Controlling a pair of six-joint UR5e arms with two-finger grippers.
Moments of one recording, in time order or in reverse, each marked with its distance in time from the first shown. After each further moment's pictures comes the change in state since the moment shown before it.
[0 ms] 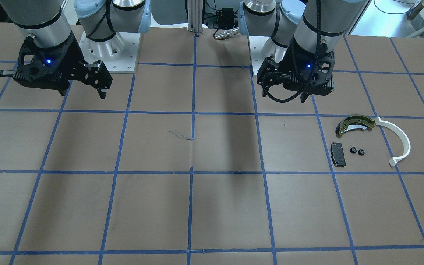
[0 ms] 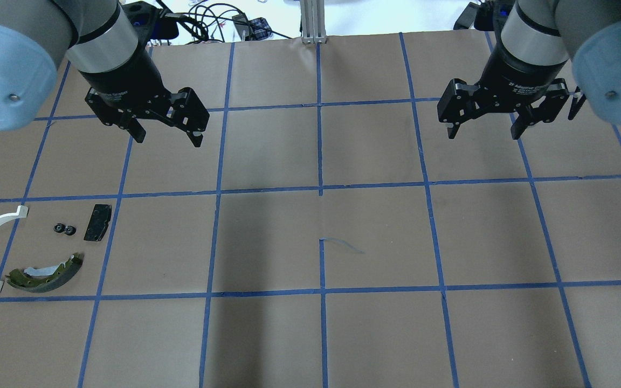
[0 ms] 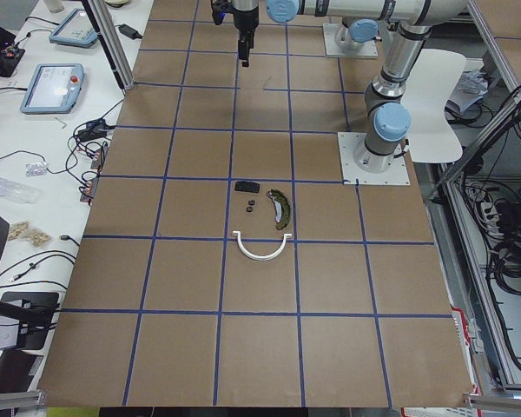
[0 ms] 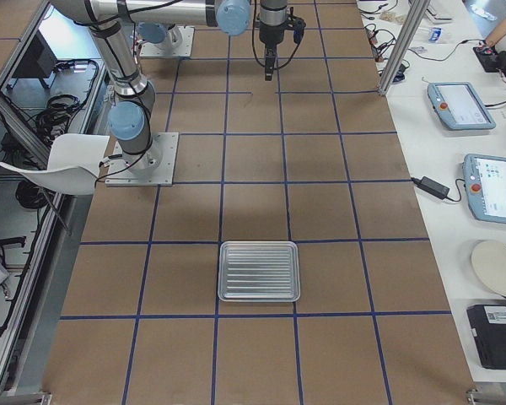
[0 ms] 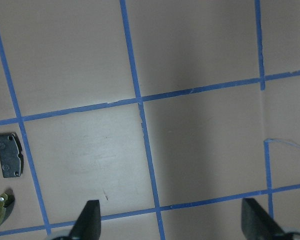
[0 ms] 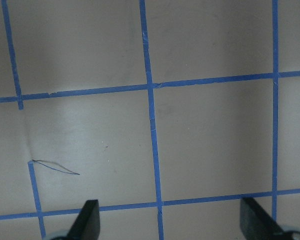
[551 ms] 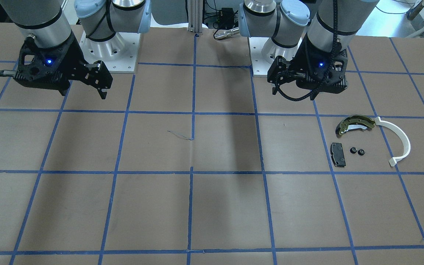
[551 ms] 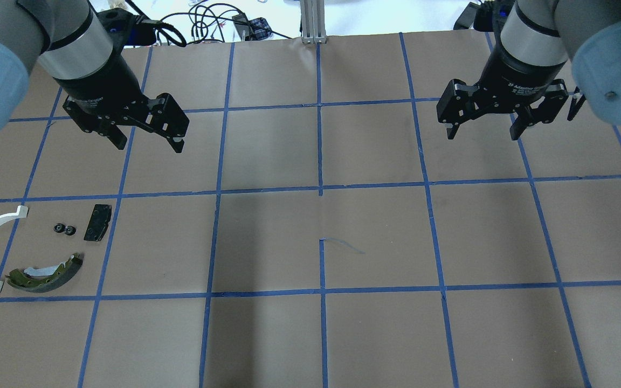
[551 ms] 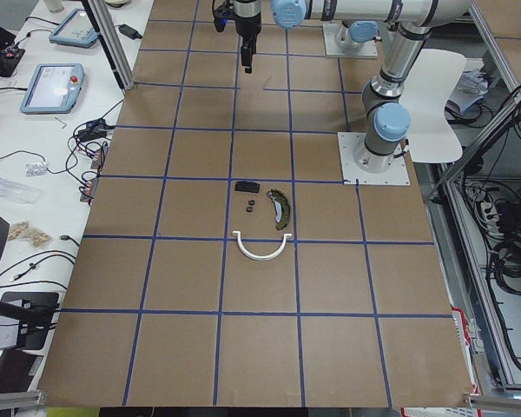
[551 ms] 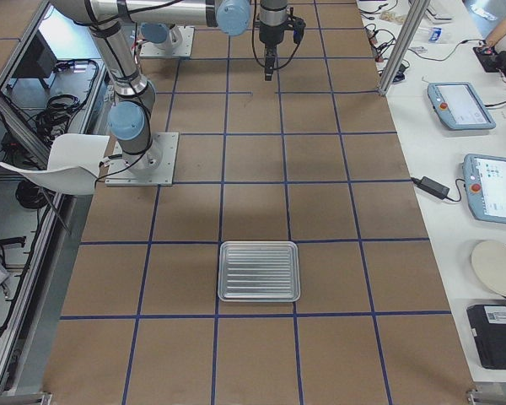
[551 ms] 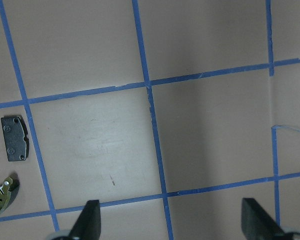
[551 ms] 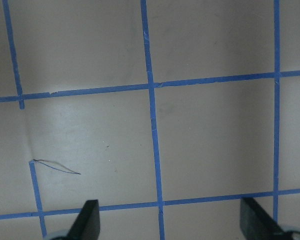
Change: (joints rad) left arm 0.043 0.024 -0.027 -0.015 0.002 0.030; right arm 0.000 0.000 0.001 0.000 0.003 0.000
